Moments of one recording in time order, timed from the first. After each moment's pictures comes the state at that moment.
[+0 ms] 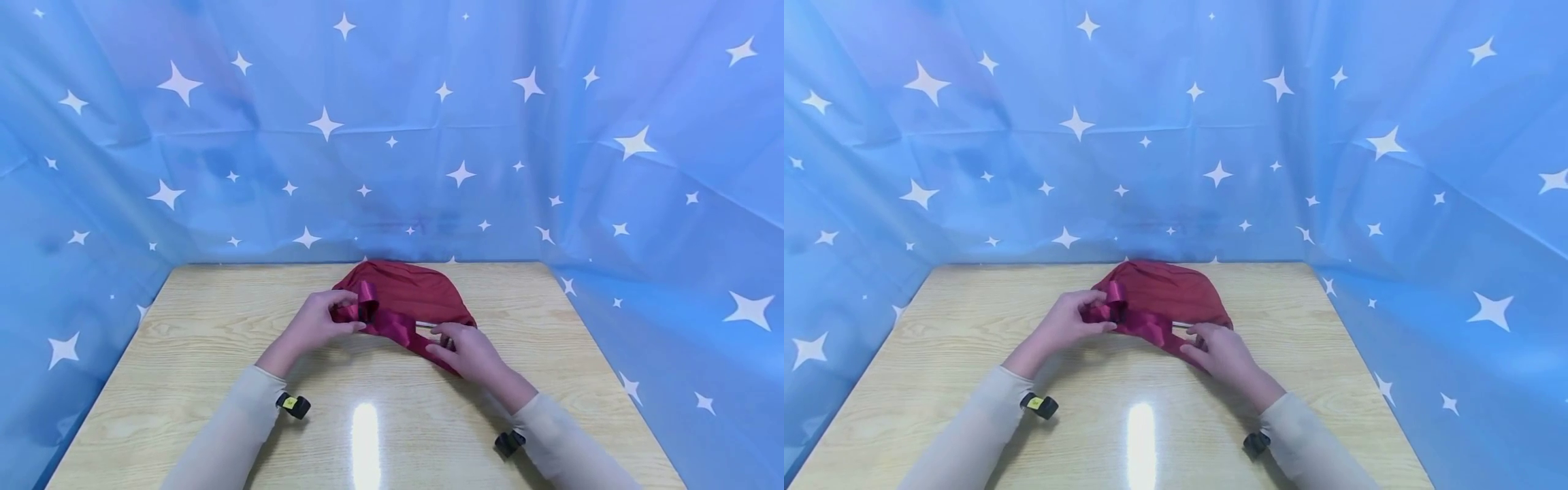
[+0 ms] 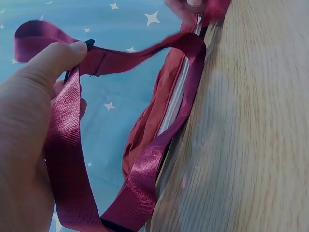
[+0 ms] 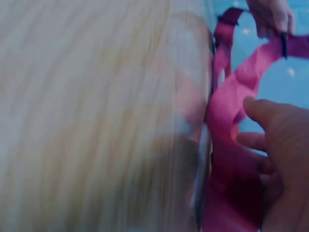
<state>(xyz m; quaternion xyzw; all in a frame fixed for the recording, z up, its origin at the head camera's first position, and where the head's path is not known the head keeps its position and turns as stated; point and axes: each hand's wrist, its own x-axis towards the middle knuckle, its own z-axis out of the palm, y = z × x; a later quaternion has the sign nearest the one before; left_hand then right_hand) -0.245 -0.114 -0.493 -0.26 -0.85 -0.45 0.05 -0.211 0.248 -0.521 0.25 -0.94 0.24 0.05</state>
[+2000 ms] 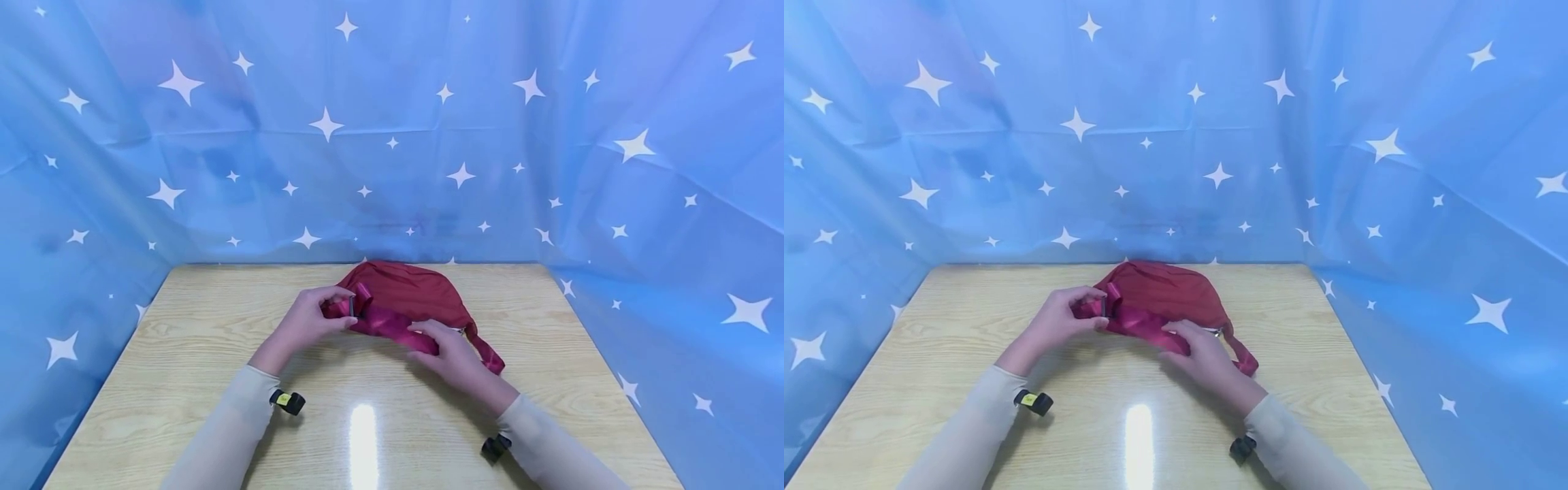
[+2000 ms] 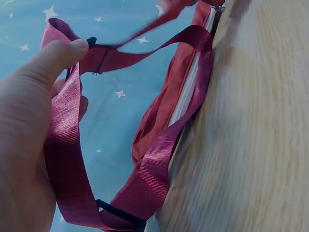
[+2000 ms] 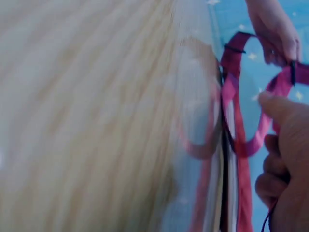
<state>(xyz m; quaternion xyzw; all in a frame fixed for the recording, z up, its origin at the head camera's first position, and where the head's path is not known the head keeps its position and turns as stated) -0.246 -0.127 -0.492 -0.22 -0.85 -0.47 0.04 -0.204 0.217 -0.519 0.29 -0.90 0.33 0.07</state>
